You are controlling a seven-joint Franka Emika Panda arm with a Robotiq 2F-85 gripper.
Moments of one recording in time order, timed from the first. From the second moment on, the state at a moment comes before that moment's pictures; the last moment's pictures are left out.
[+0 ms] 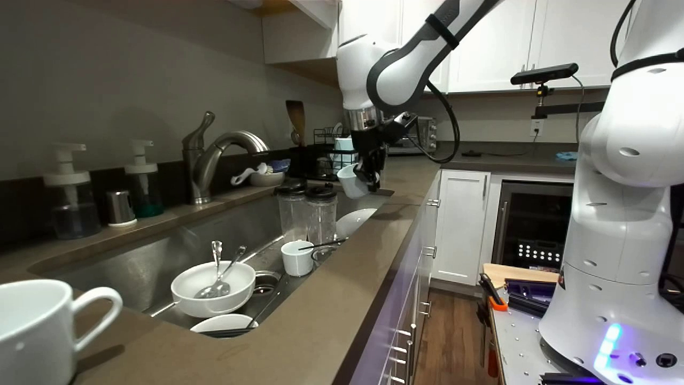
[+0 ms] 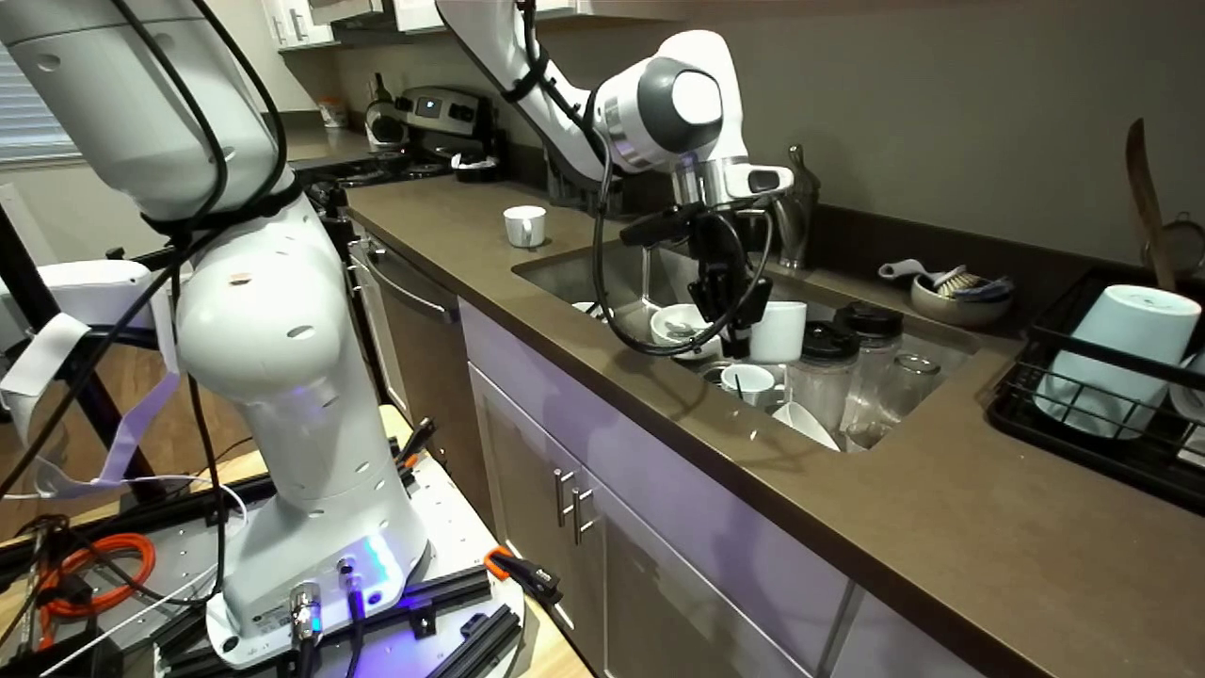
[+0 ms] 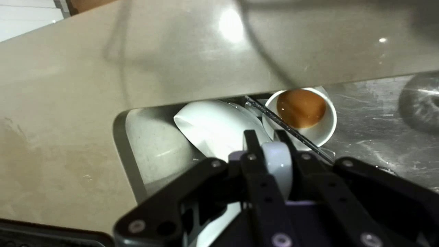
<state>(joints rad) -0.21 -0.18 -0.04 -2.48 -0.53 2.28 0.34</state>
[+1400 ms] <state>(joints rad) -0.08 0.01 -0.02 -2.19 -0.62 1.81 0.10</state>
